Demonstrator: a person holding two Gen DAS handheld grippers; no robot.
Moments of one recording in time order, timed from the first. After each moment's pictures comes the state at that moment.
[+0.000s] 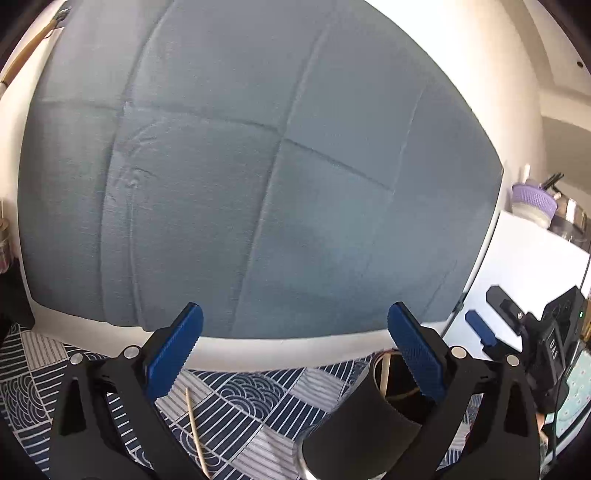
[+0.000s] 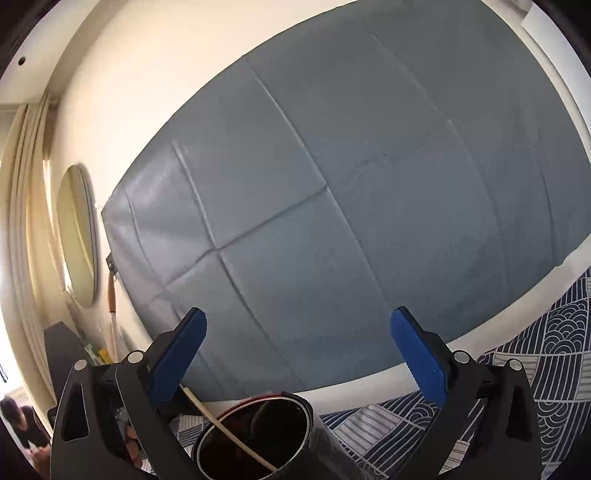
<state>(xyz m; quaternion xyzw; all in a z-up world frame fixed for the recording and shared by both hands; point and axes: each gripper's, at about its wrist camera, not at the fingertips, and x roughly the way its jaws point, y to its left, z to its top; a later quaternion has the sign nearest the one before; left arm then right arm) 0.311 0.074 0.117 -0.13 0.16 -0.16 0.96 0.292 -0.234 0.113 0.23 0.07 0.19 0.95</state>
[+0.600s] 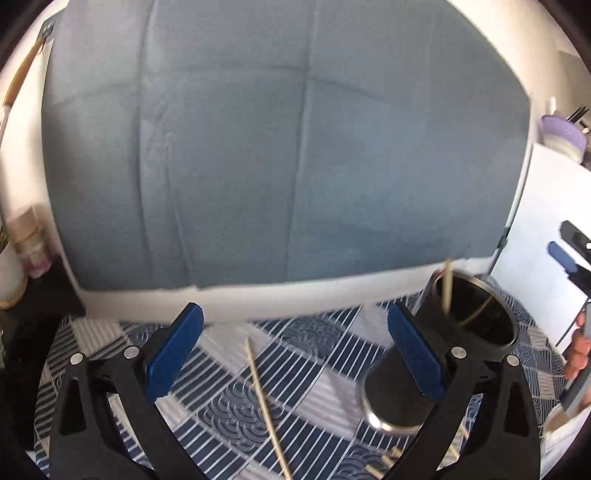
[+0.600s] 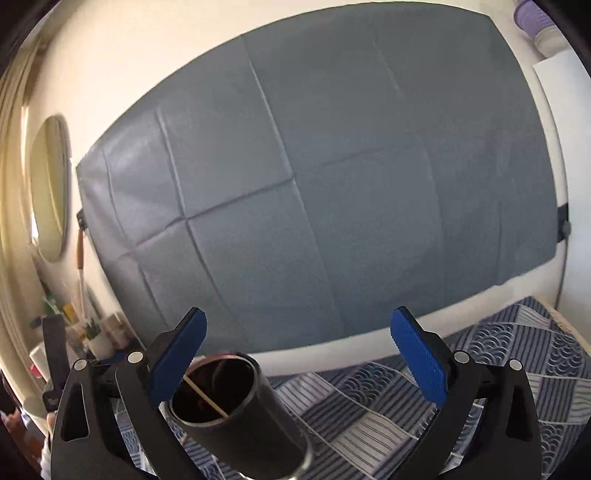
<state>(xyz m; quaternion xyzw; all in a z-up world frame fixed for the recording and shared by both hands) 0.303 0.080 0.089 -0.04 0.27 -0.10 0.96 0.253 -0.263 0.139 0.15 0.16 0.12 0.97</state>
